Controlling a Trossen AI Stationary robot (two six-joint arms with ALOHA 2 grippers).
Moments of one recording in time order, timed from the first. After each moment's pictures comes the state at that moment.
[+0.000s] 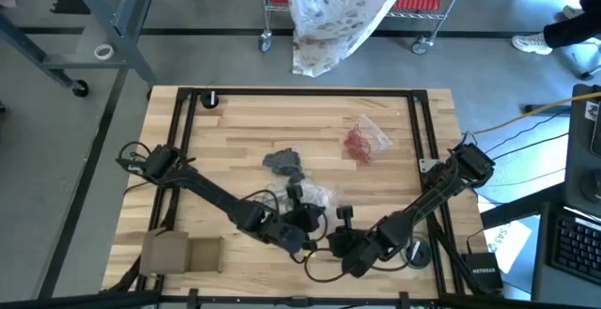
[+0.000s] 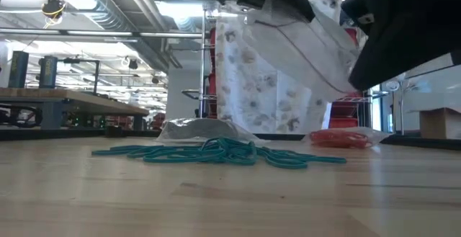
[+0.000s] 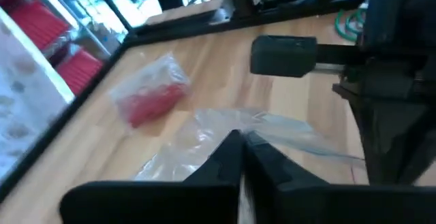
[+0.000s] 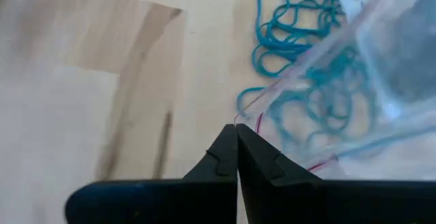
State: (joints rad) left arm -0.45 1.99 1.44 -0.05 -0.86 -0.11; right arm 0.72 1.81 1.12 -0.40 0.49 0.43
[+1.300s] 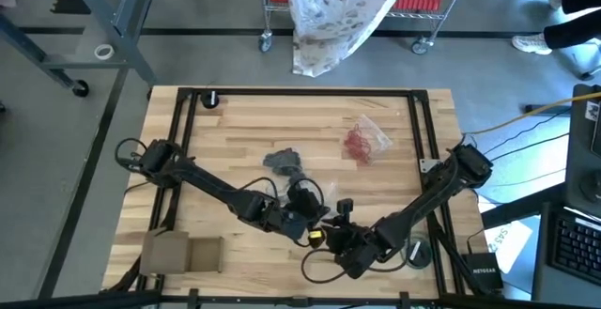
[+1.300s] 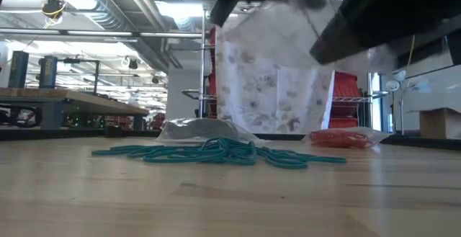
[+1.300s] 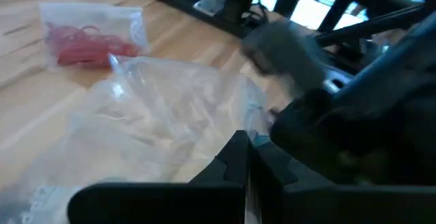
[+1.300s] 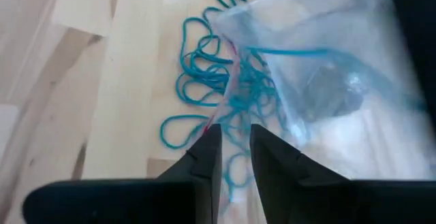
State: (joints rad) left arm -0.41 1.95 1.45 -0.06 -0.64 -0.64; right arm 0.69 1.83 1.18 -0.47 0.77 0.33
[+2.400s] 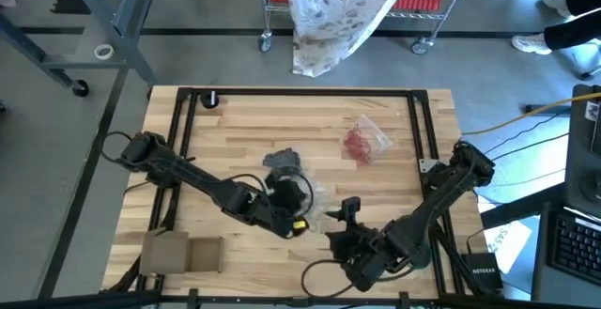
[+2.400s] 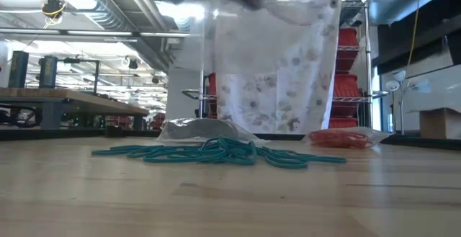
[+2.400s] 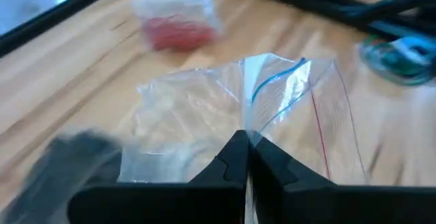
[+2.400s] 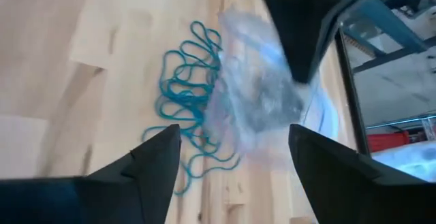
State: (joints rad) left arm -0.43 1.80 1.45 -0.52 -0.75 -0.74; right arm 0.75 1.82 1.59 -0.99 0.79 0.38
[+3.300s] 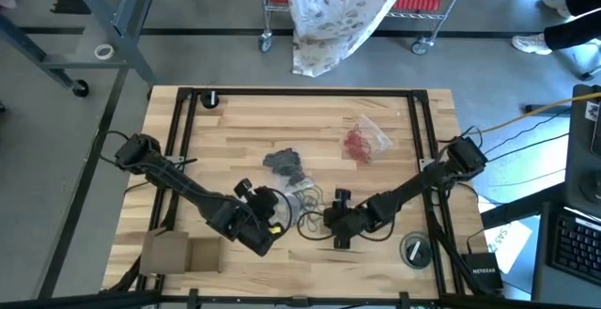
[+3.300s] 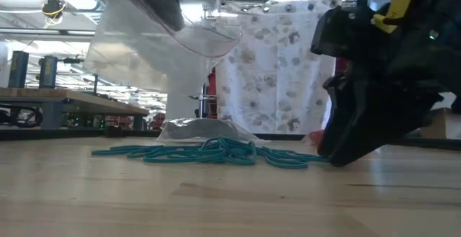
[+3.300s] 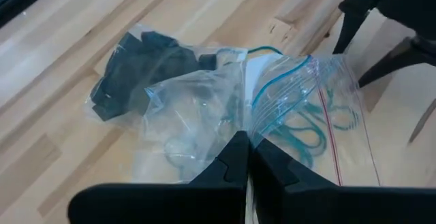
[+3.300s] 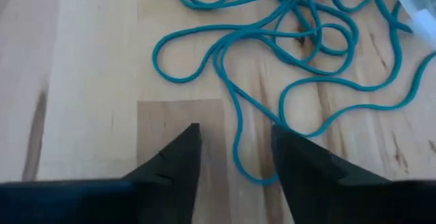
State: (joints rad) left arm -0.54 1.78 1.45 -0.95 -0.75 -1.10; right arm 0.49 1.82 0.88 -0.13 0.34 0.44
